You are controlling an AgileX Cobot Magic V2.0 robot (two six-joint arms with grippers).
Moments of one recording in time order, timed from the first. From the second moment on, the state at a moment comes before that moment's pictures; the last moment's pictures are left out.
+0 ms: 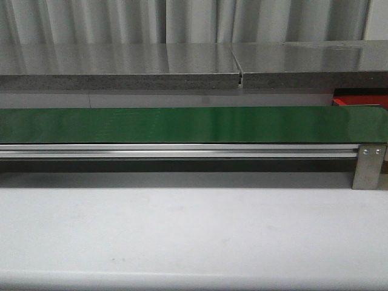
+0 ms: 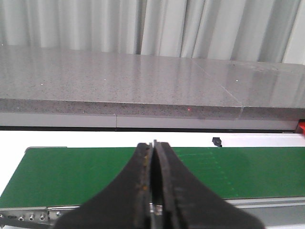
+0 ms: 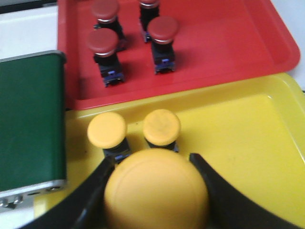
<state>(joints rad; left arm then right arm) -0.12 0.31 -0.39 -0.47 0.23 0.31 -0.57 1.24 -0.75 0.76 0.33 -0.80</state>
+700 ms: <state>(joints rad) -0.12 0.31 -0.39 -0.47 0.23 0.31 -0.55 1.59 -0.75 0.85 0.22 -0.80</state>
